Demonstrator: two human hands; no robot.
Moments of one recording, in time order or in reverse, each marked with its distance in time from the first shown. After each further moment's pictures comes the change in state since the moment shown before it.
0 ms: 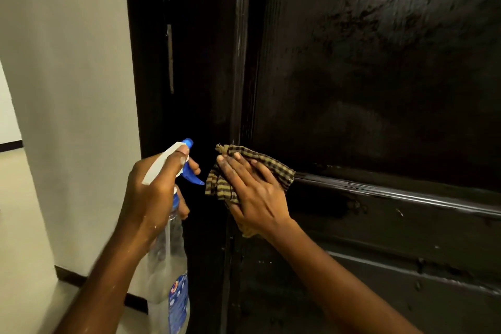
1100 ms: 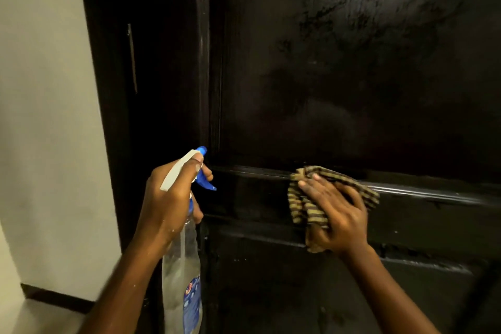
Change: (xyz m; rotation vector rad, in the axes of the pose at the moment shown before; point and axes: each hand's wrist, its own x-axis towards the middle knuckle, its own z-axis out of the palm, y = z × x) left_hand -0.005 -0.016 0.056 -0.025 -0.145 0.020; right_hand -0.142 0.119 -0.046 0.070 0.347 0.133
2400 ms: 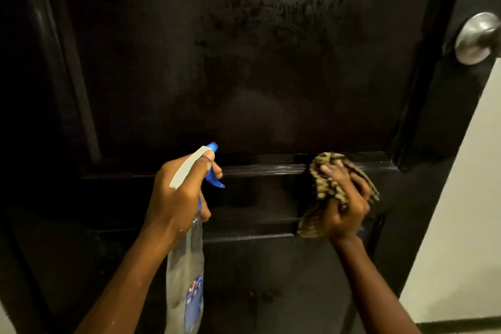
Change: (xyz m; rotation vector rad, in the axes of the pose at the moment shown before) left_hand -0.011 0.023 0.144 -0.108 -0.322 0.036; right_hand -0.071 0.096 -0.074 0.009 0.498 0.404
